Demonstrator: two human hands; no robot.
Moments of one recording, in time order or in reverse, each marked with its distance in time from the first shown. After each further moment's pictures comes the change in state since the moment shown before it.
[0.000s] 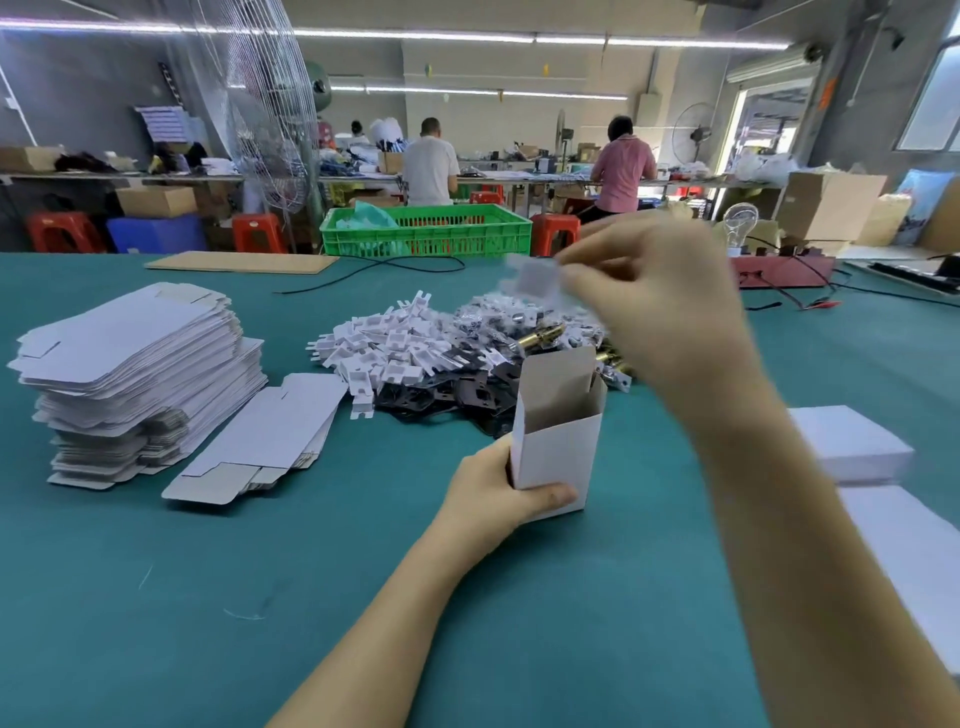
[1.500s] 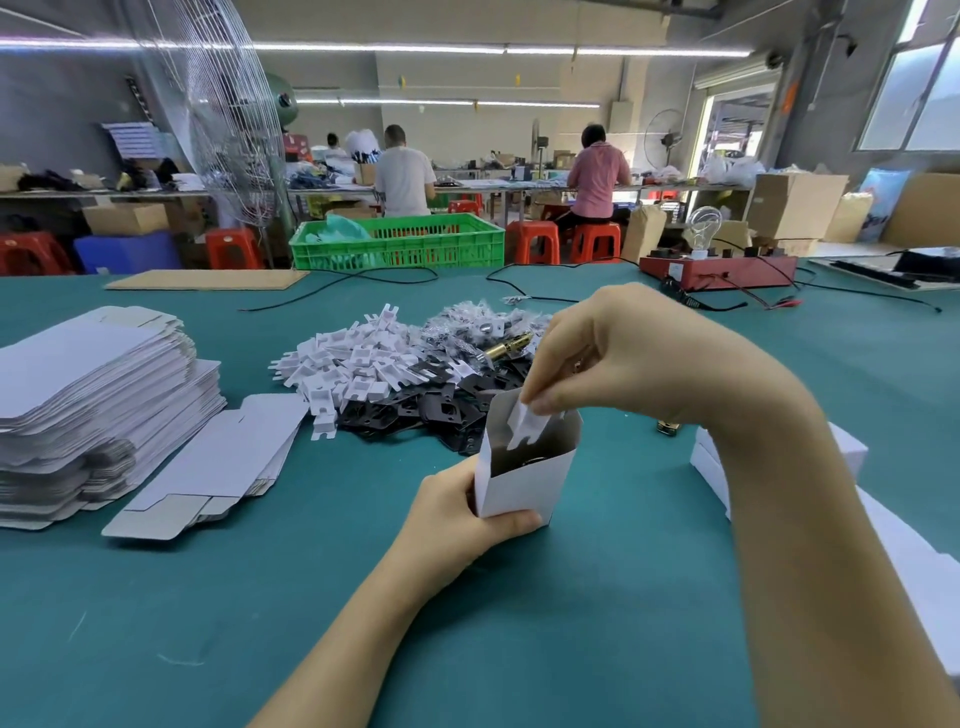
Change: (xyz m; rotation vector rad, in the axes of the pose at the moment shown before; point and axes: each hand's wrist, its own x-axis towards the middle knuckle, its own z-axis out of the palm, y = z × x) left_hand -0.003 0.006 0.001 0.007 -0.007 0.081; right_hand 0.010 0.031 -0.039 -0.177 -0.682 -0.023
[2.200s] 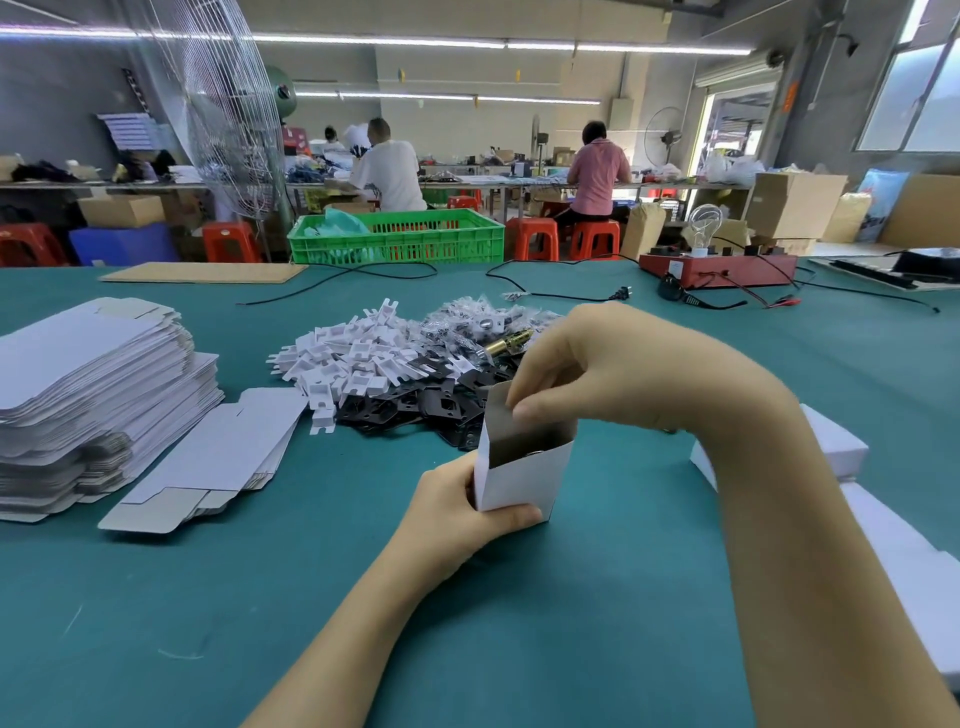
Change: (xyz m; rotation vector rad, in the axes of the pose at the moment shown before) left_hand 0.001 -0.001 0.000 0.009 0.008 -0.027; right_hand 0.007 -0.003 0.011 -0.082 -0.116 0.088
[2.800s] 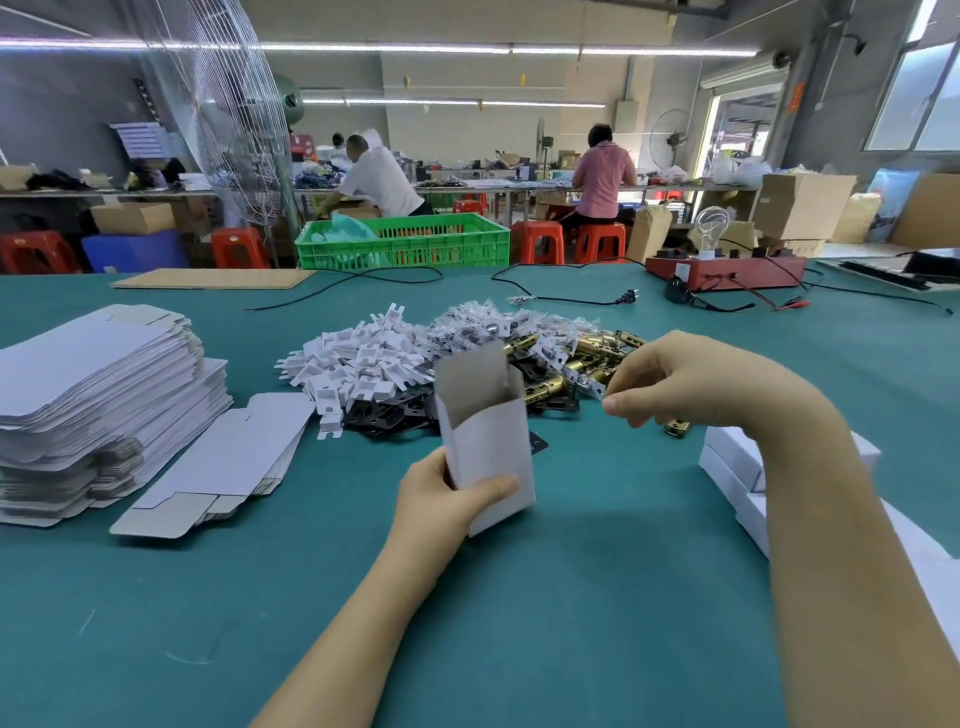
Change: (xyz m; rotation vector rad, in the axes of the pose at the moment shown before) left_hand 0.003 0.001 -0.004 -0.198 0.263 -0.190; right_hand -0.003 0.079 -0.004 0.081 0.018 0.348
